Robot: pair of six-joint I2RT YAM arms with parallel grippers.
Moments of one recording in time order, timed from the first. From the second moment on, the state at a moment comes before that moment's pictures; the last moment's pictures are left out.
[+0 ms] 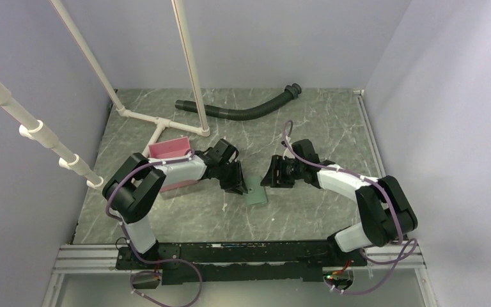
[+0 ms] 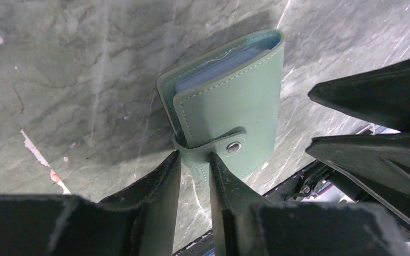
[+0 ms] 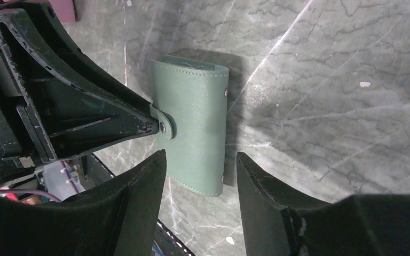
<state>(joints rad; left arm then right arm) -0.72 1.76 0.98 -0.26 0.33 -0.84 0.43 1.43 0.65 -0.10 -0.49 0.55</state>
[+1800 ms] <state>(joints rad) -0.73 1.57 0.93 -0.21 0.16 -0.99 0.79 1.35 0.70 -0.13 0.10 0.67</state>
